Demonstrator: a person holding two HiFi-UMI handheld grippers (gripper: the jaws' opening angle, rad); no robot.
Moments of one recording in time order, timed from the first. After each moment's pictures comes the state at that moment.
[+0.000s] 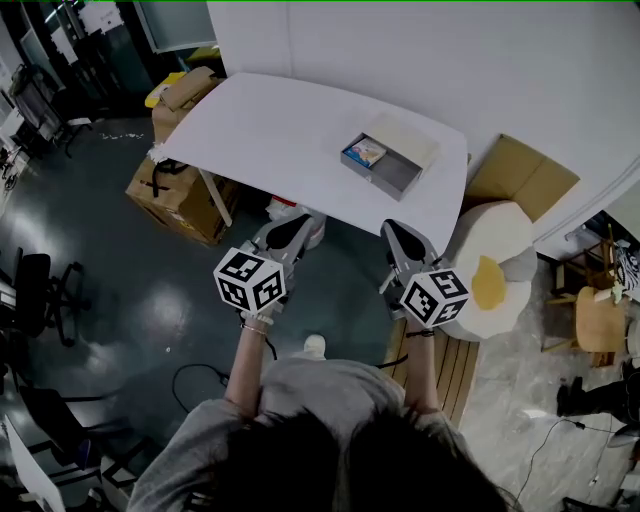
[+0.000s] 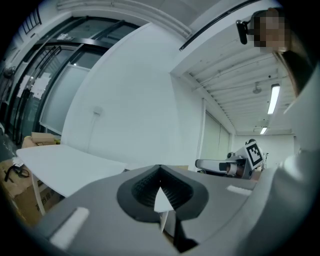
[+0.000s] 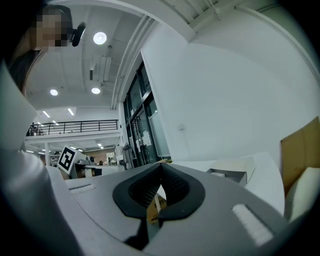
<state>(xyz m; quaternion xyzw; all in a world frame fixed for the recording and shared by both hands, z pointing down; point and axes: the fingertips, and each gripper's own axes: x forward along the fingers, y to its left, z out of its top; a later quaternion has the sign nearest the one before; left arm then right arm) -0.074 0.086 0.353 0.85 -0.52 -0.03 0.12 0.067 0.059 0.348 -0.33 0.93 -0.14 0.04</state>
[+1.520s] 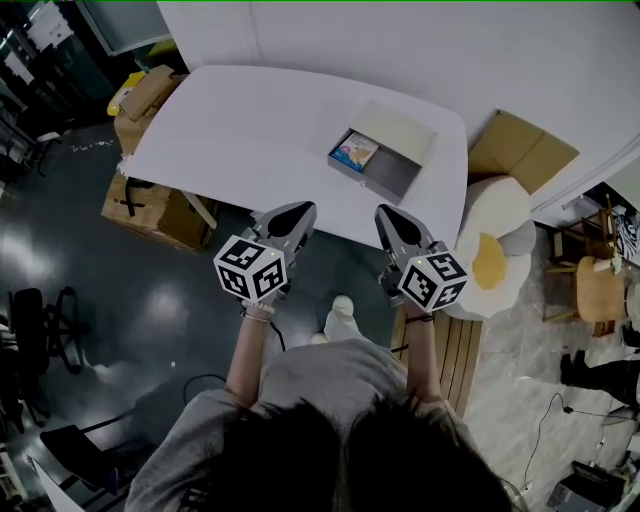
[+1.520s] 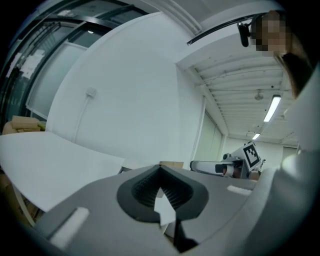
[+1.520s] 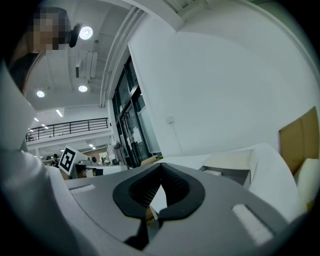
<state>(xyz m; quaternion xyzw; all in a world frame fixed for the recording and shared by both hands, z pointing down) -0.086 -0.040 0.388 0.87 -0.46 -0.02 0.17 0.039 -0.053 0.385 -0.36 0.91 -0.18 0.02</state>
